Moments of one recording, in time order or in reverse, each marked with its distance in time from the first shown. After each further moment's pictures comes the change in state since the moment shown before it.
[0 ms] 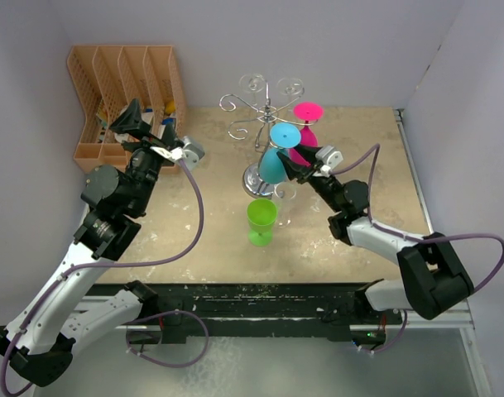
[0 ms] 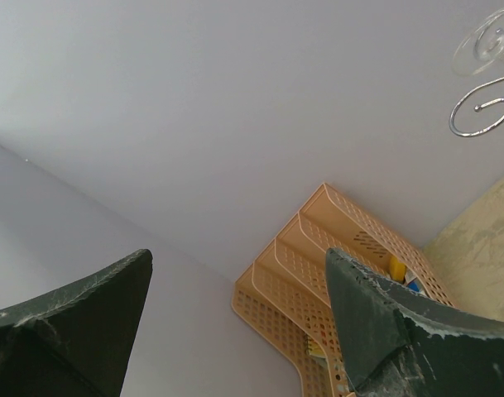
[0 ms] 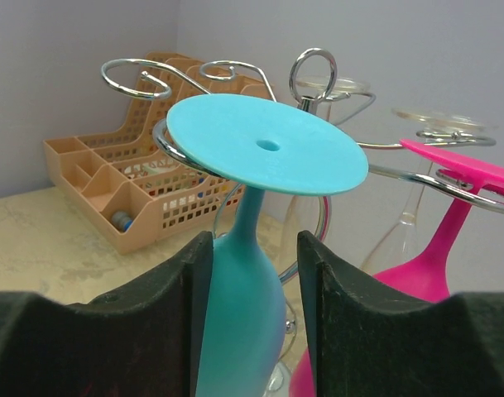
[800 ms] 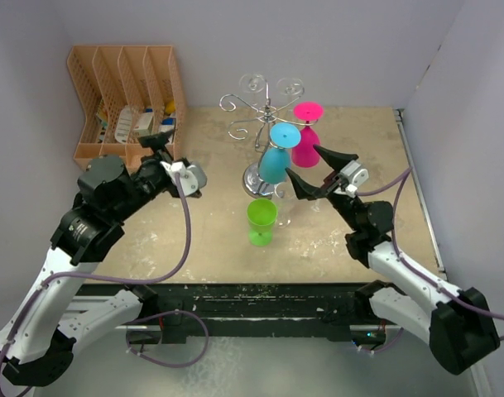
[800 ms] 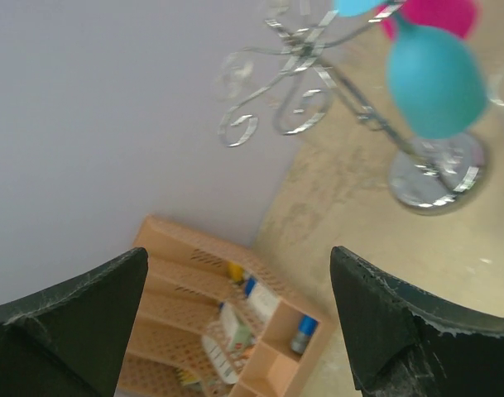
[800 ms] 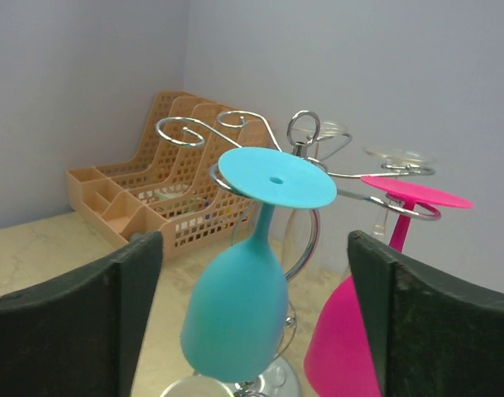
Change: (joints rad) left arm 0.006 0.009 0.189 -0.528 0.345 -0.219; right arm 0.000 -0.343 -0.105 -0.161 0.019 0.021
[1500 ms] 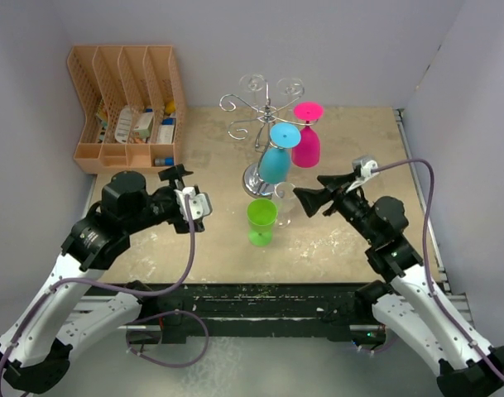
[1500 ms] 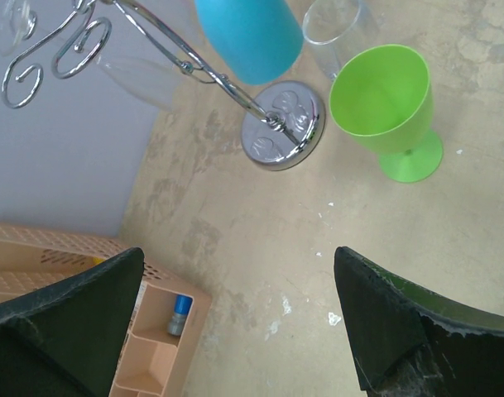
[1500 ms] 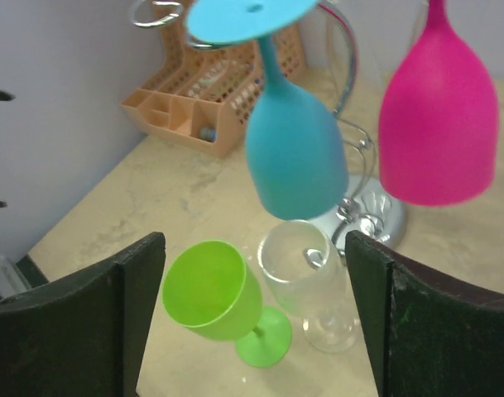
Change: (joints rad) left arm -0.015 -0.065 -0.157 -0.243 0.246 -0.100; right arm 0.000 -0.366 0.108 -0.882 0.064 0.360
